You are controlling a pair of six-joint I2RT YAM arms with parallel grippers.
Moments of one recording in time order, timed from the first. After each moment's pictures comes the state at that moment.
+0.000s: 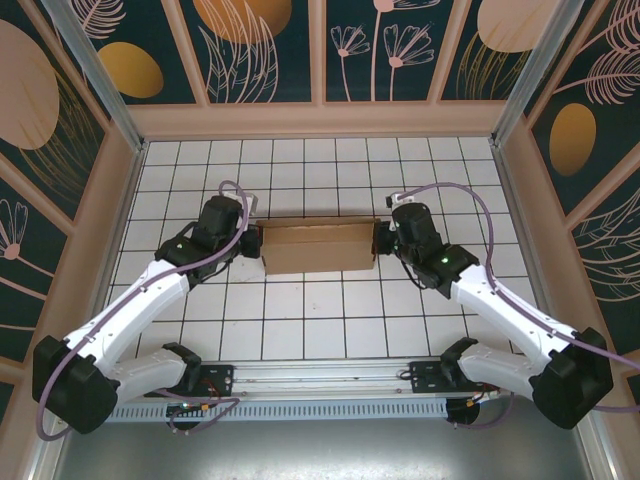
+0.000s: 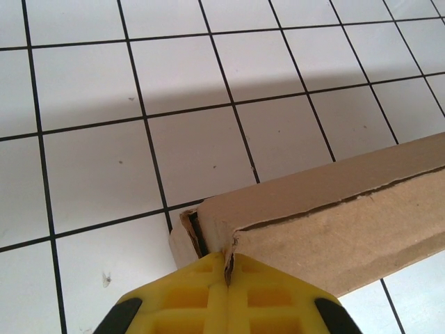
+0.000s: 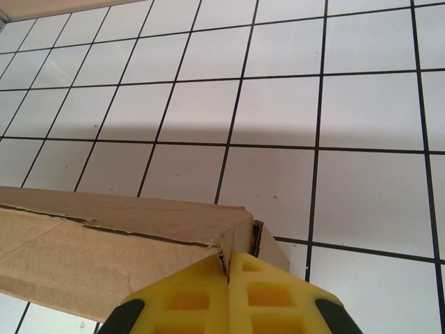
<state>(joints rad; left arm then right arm) -0.53 1.13 0.88 -0.51 -0.01 -0.36 0.64 1.07 0.78 -0.32 0.15 0.44</state>
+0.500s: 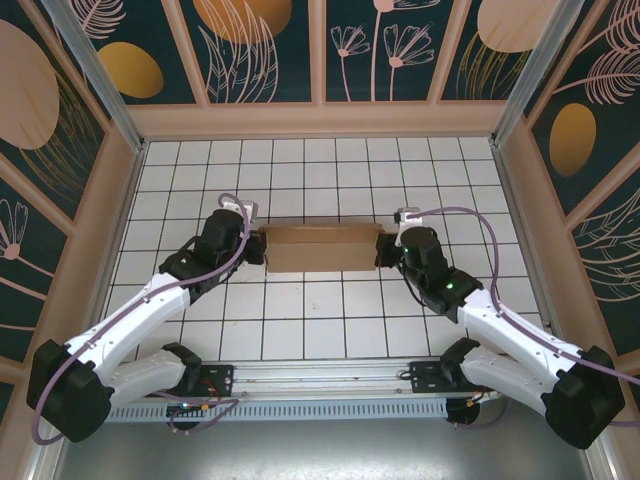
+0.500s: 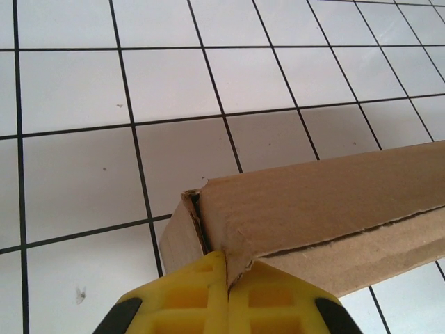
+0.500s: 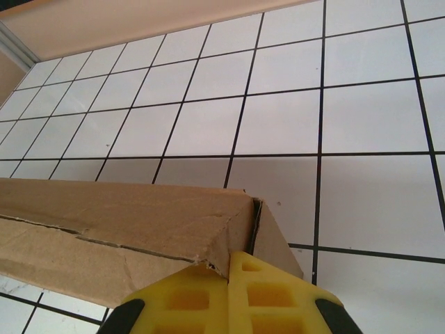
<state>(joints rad) -0.57 1.07 0.74 -0.33 -0.04 -0.42 0.67 0.93 0.54 -0.10 0.19 0.47</state>
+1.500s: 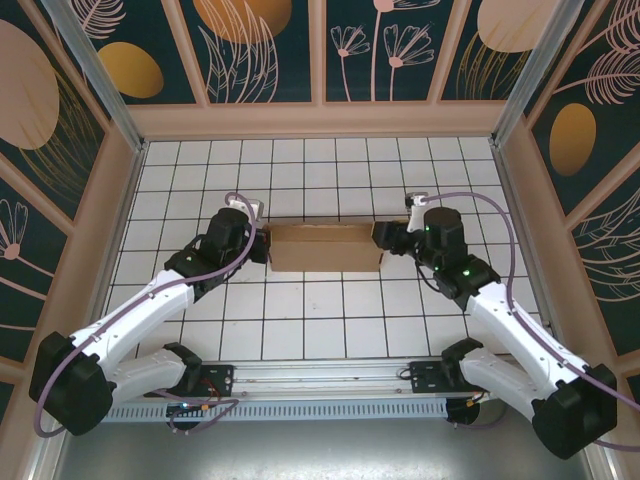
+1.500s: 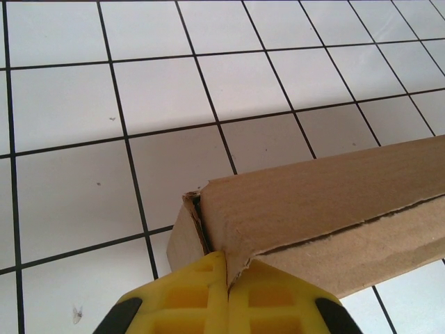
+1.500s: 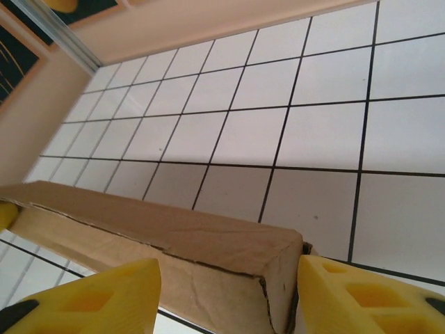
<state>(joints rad) -0.59 1.11 0.76 -0.31 -0.06 -0.37 0.47 0.91 0.68 -0.20 -0.16 0.43</state>
